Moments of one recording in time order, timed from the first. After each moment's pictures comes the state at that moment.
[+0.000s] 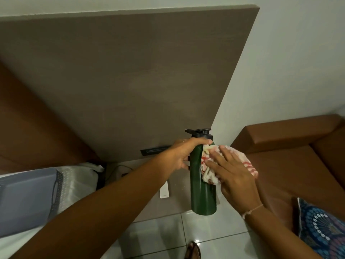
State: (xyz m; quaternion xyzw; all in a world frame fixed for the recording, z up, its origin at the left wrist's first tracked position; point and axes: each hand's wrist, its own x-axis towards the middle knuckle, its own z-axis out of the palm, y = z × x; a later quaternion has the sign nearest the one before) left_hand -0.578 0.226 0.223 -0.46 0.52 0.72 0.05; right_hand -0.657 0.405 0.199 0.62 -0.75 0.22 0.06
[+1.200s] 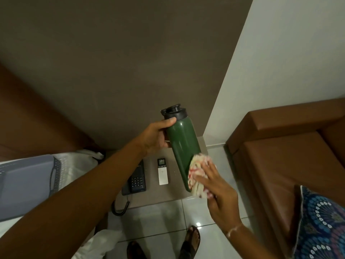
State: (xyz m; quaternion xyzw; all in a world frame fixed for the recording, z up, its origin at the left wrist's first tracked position) left_hand -0.545 0.178 0.174 -0.33 0.50 0.80 -0.06; right_hand -0.612 0.442 0.121 0.51 -0.72 0.47 -0.09
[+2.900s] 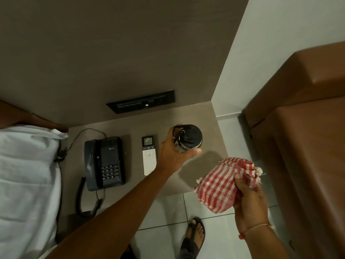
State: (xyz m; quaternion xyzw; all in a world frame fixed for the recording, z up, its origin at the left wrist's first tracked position) left_hand -0.608 0.234 -0.206 -0.40 0.69 0.58 -0.17; right_hand -0.688 0.430 -0.140 -0.21 -0.61 0.67 -0.36
